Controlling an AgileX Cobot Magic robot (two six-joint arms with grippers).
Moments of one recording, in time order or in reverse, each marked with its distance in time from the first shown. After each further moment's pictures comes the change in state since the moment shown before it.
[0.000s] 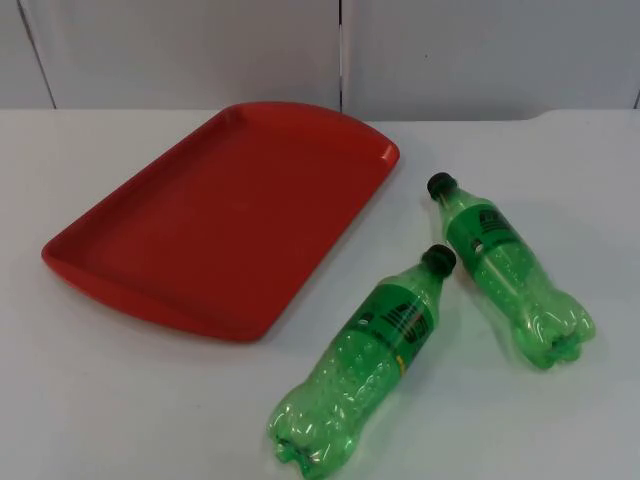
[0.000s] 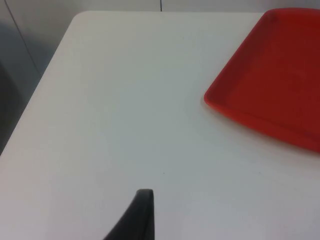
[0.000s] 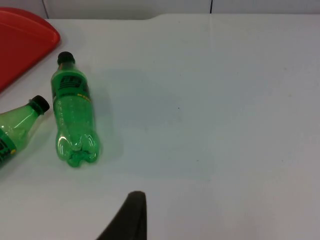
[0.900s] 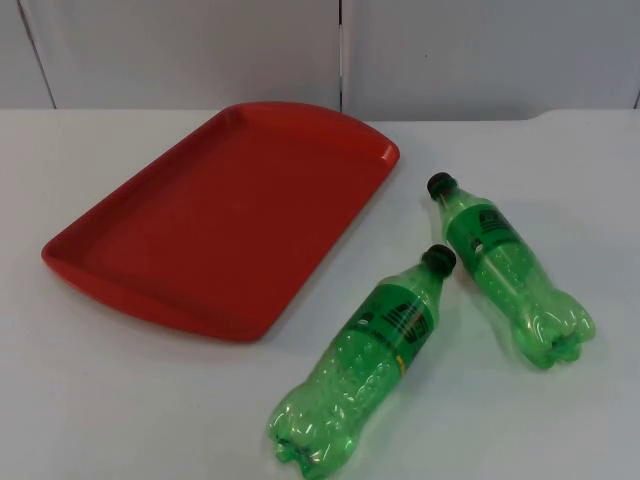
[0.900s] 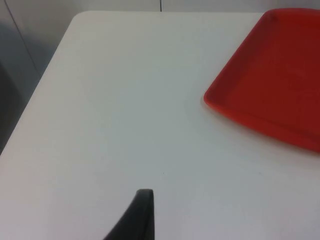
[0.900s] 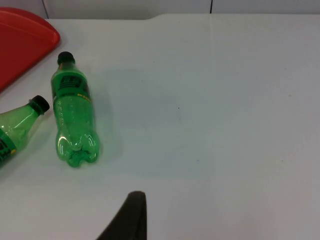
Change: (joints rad) right arm 0.000 0.000 0.000 0.000 0.000 0.000; left arm 0.000 0.000 0.000 0.000 0.000 0.000
